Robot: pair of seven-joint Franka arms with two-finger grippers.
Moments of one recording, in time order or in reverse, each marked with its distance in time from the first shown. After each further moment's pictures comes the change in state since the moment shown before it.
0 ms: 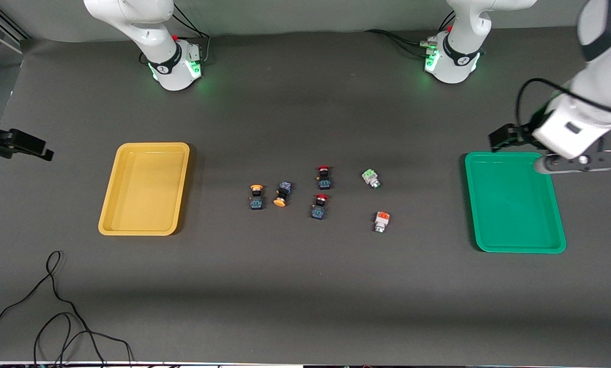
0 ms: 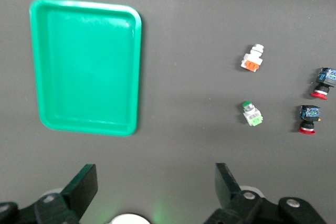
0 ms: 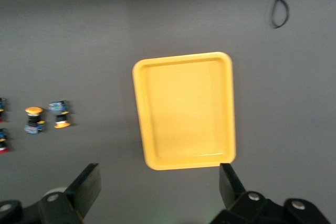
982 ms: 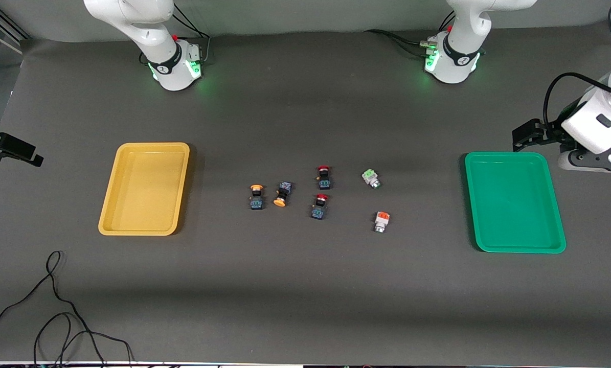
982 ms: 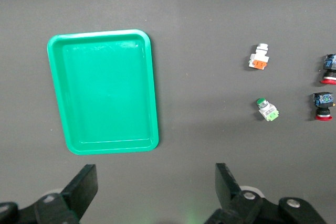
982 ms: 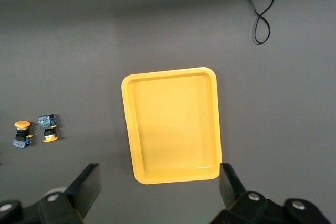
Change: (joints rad) left arm 0.003 0.001 0.106 0.057 0.011 0.000 0.299; right arm 0.009 -0.002 -0.091 0.000 -0.019 0.053 -0.091
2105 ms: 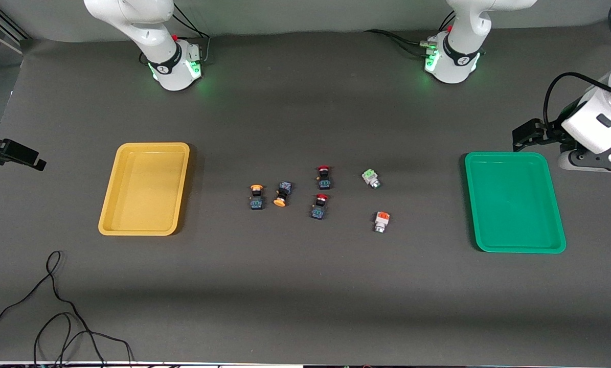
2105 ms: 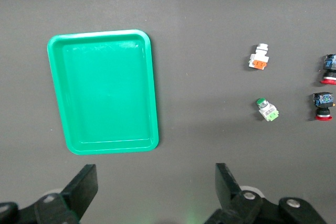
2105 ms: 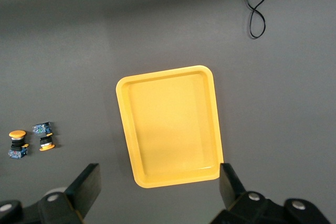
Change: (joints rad) left arm 0.000 -0.001 0.000 0.000 0.000 0.000 0.000; right arm -0.009 -0.003 0.002 -0.044 -0.007 0.036 0.047
